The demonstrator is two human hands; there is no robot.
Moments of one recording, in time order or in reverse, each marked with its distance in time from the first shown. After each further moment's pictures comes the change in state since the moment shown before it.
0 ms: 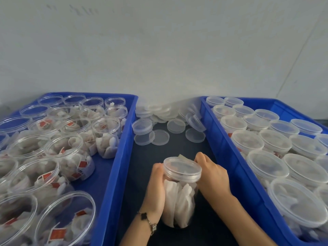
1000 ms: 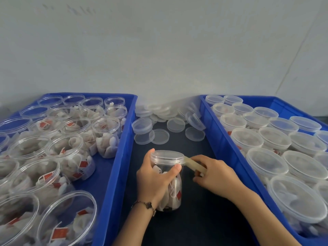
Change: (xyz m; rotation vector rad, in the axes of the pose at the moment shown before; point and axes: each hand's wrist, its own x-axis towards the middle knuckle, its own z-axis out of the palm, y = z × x) left_hand 0.025 -0.014 -0.021 0.461 0.259 0.340; right_hand -0.002 0.022 -0.020 0.362 -0.290 -0.023
